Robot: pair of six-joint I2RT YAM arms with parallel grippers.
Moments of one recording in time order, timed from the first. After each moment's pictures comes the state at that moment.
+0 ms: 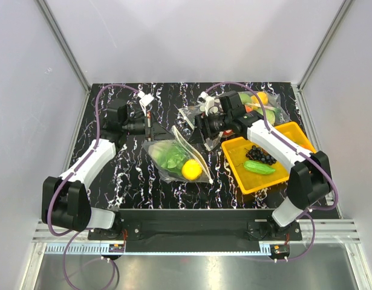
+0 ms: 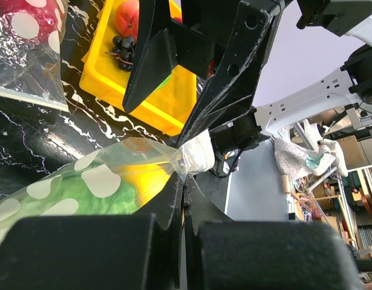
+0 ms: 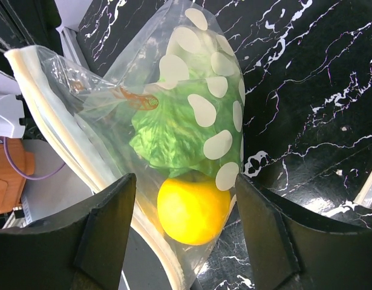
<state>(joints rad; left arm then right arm) -0.21 1.36 0.96 0.03 1.18 -0.49 0.52 1.63 1.34 -0.43 -0.73 0.18</state>
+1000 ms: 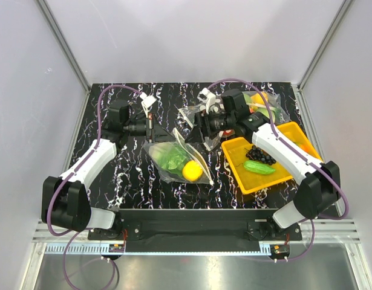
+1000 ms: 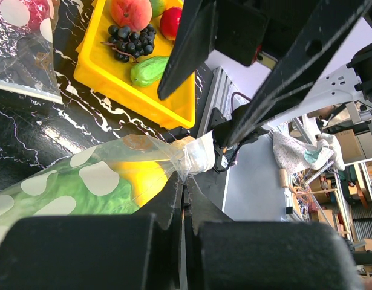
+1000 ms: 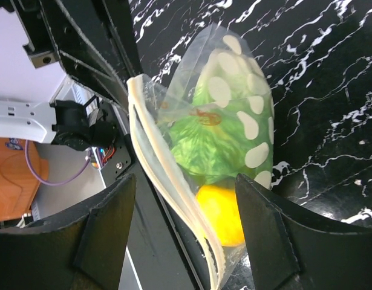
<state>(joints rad) -0.23 1.36 0.97 -0.02 1.18 -0.46 0.55 1.53 1.35 -0.42 -0.70 0.25</state>
